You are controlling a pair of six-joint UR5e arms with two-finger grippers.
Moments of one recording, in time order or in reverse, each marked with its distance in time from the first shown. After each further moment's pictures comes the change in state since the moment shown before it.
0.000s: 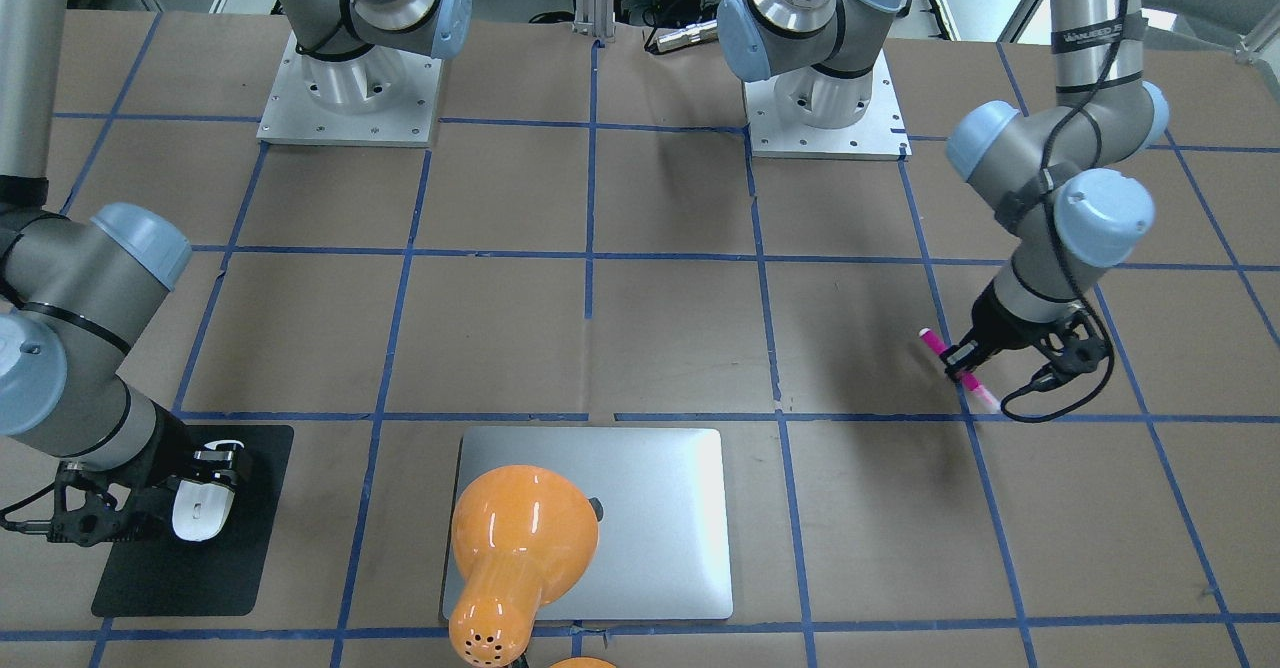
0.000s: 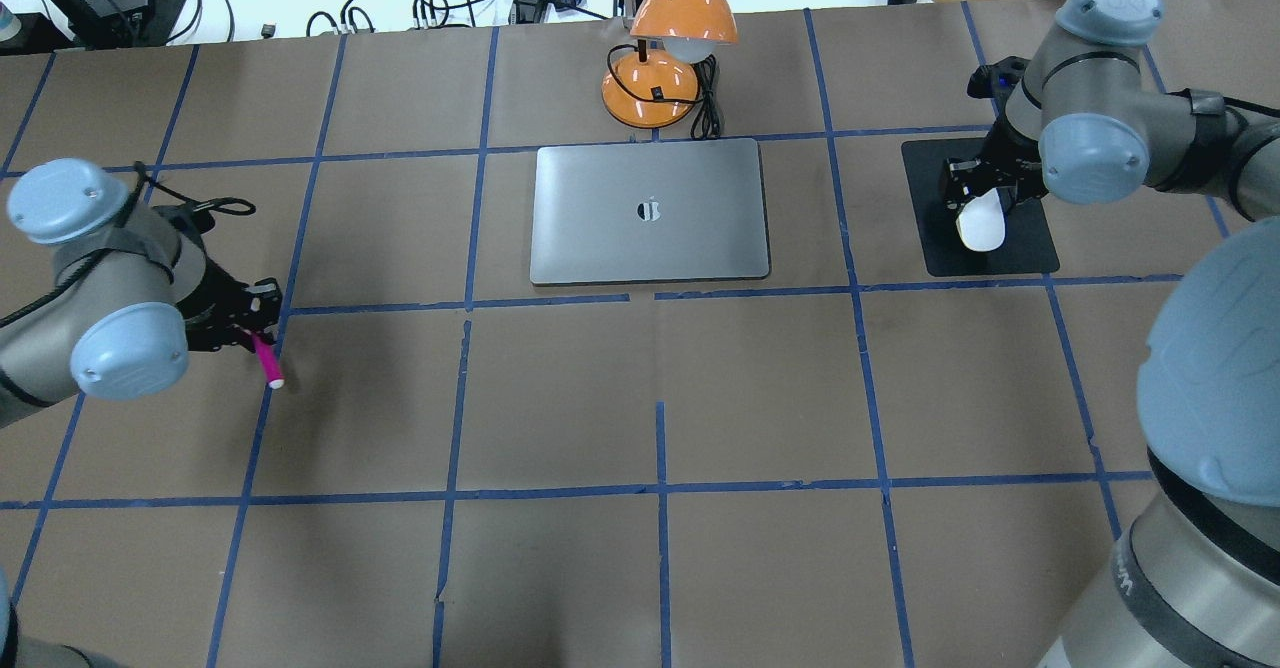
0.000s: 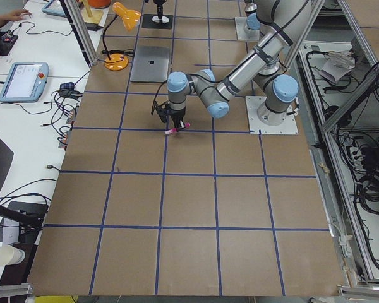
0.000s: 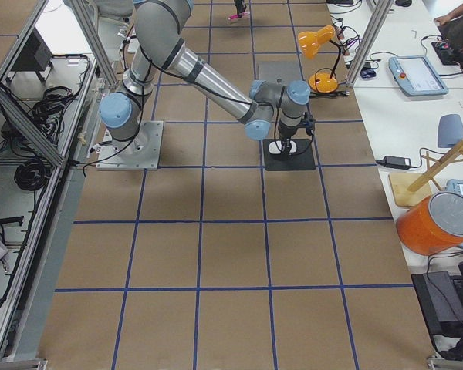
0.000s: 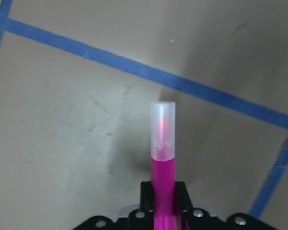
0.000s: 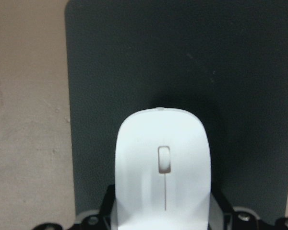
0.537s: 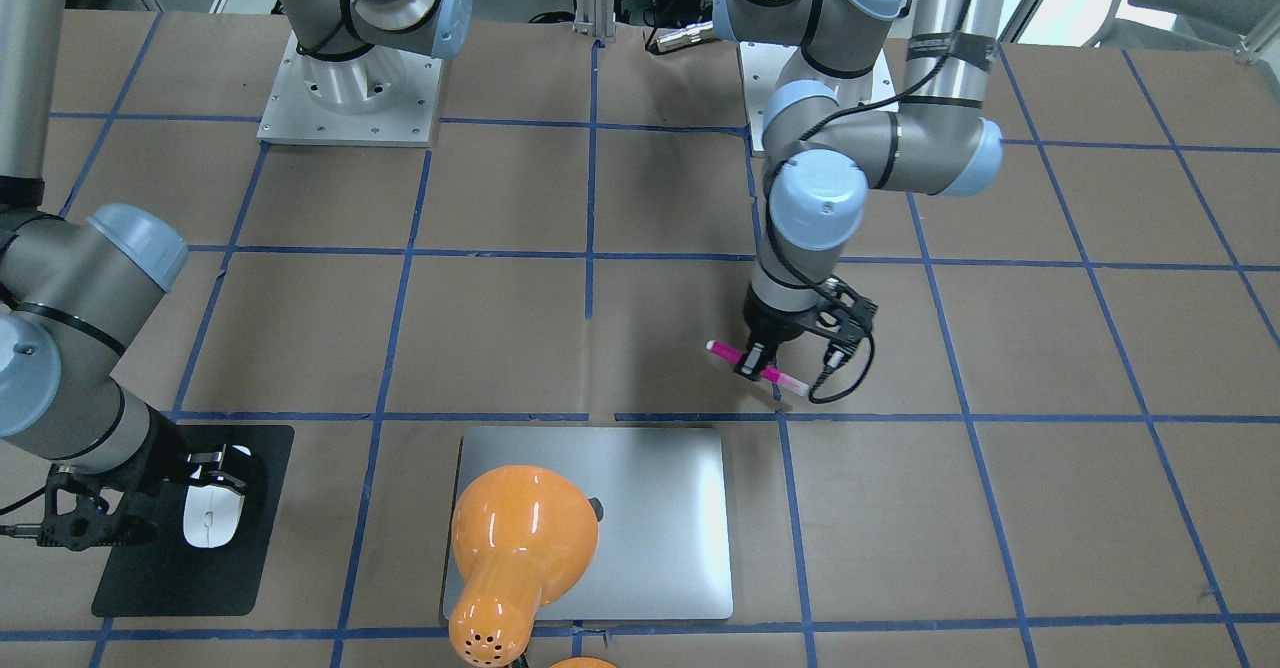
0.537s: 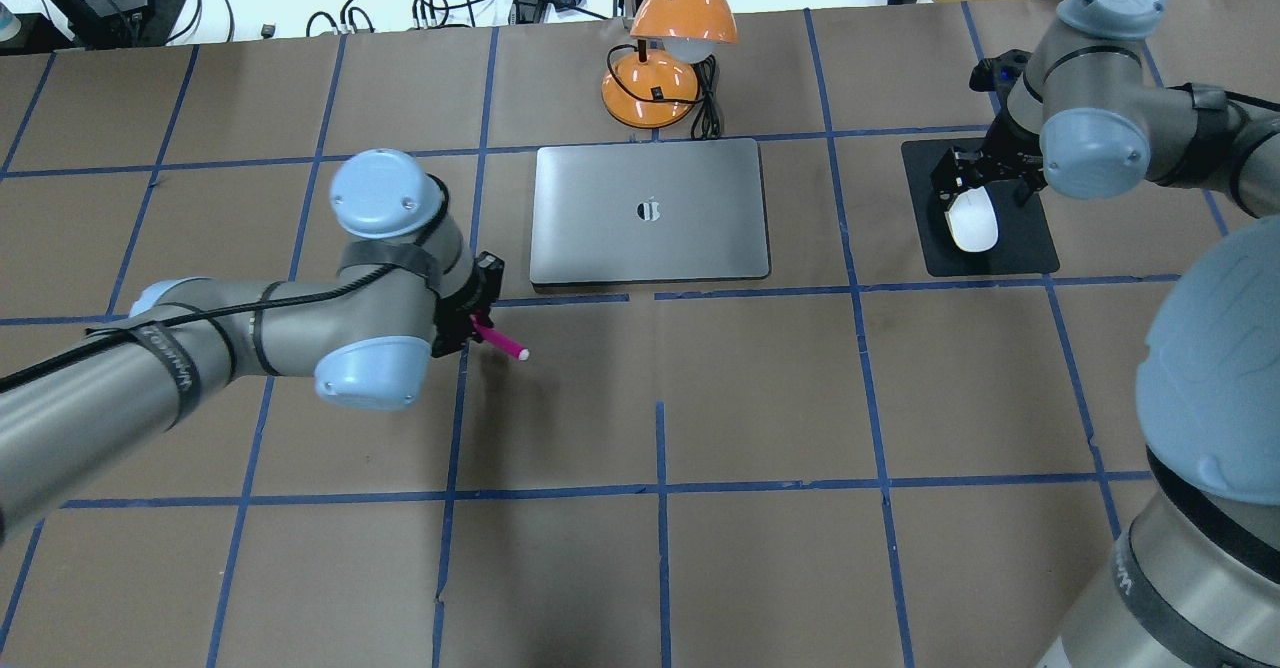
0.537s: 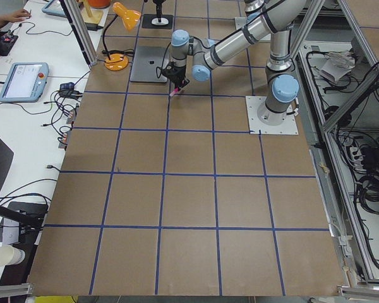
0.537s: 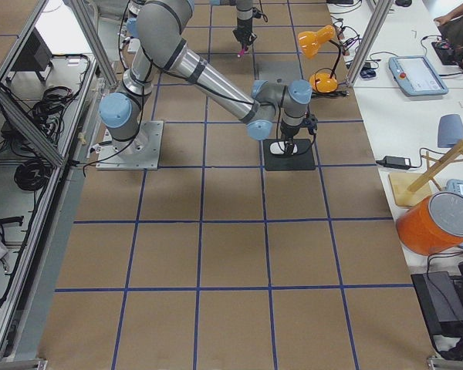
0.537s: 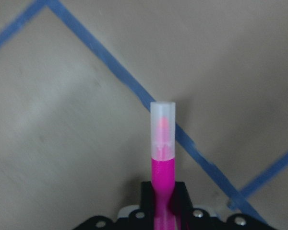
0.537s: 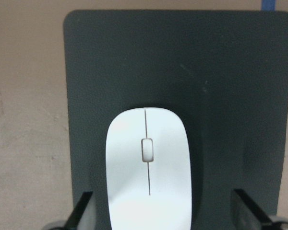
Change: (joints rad) left arm -0.523 -0.035 0.048 0.008 0.002 -1.020; right arm 0.000 -0.002 -0.015 0.006 -0.007 0.002
